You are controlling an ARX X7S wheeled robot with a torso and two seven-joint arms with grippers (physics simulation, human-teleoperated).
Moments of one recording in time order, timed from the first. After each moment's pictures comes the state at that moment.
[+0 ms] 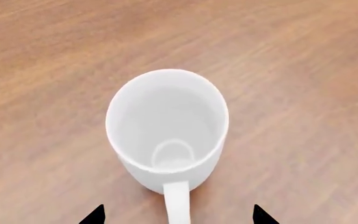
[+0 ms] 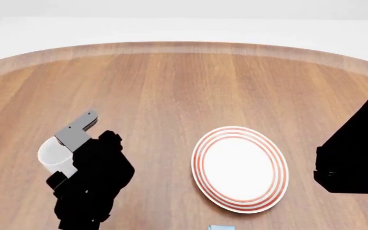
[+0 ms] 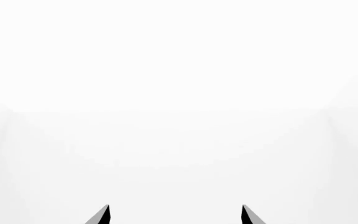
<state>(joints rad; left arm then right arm) -0.66 -0.07 0.12 -0.23 -0.76 -0.53 -1.34 0.05 0.39 0.07 -0.85 0.26 -0.18 0.28</state>
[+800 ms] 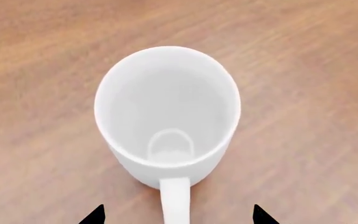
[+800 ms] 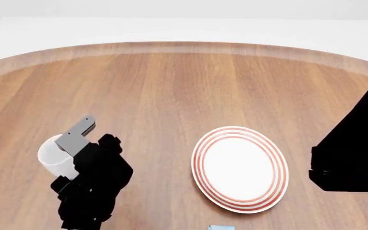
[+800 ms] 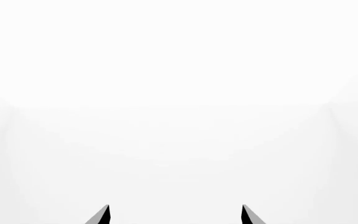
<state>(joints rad) -0.67 -0.08 0.15 -0.37 -0.80 -0.39 -1.27 0.06 0.41 0.05 -0.85 0.26 -0.17 0.29</state>
